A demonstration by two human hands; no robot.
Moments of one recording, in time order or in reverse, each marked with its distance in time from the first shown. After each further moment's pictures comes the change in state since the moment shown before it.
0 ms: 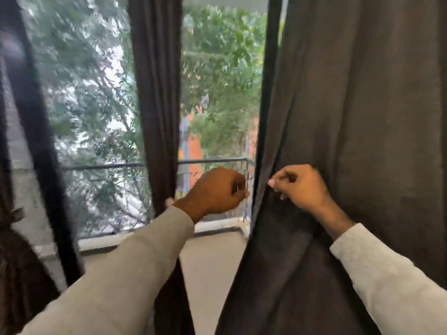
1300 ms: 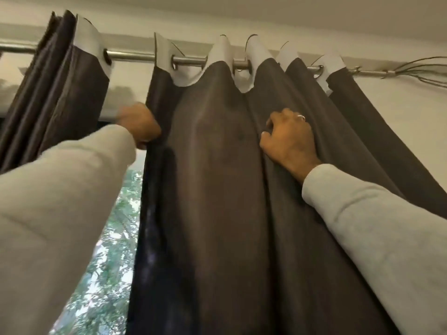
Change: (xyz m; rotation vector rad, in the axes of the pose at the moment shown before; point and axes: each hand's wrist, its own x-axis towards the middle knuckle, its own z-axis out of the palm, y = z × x) left_hand 0.395 0.089 -0.321 0.517 0.836 -0.549; right_hand 0.376 -0.093 -0.314 -0.466 0.851 -0.494
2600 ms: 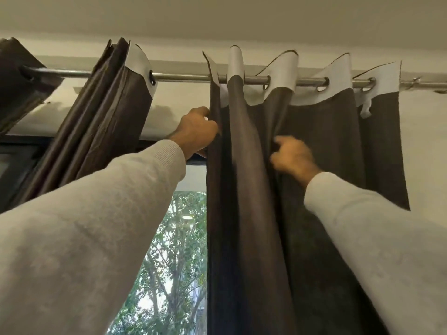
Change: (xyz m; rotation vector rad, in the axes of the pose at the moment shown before) left_hand 0.021 0.011 0.018 -0.705 -0.070 0.124; right_hand 0.039 -0.066 0.073 0.315 -0.296 0.147
